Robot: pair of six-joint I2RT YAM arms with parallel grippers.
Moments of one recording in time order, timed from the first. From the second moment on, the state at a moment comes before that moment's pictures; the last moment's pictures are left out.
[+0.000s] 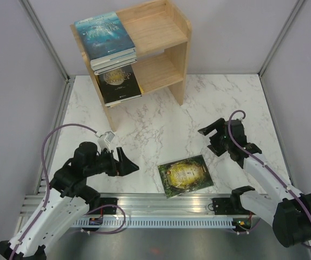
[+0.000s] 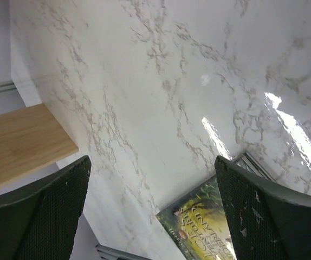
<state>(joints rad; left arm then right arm) -0.51 0.46 0.59 -0.70 0.41 -0.66 0.25 0.98 0.52 -0.27 -0.07 1.23</state>
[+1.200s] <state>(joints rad) -0.98 1.57 0.76 -0.06 0.05 -0.91 0.32 1.05 0.41 -0.27 -0.08 0.82</state>
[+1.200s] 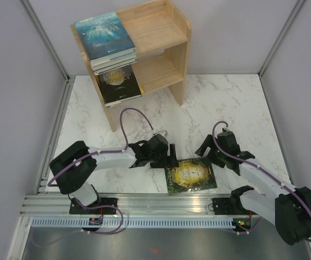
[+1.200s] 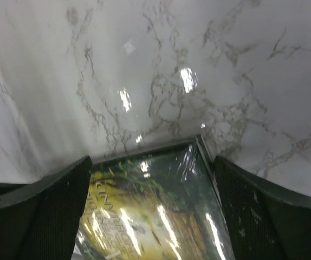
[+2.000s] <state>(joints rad) -0.87 2.03 1.56 -0.28 0.04 -0.75 0.49 0.57 0.41 -0.72 -0.11 0.95</state>
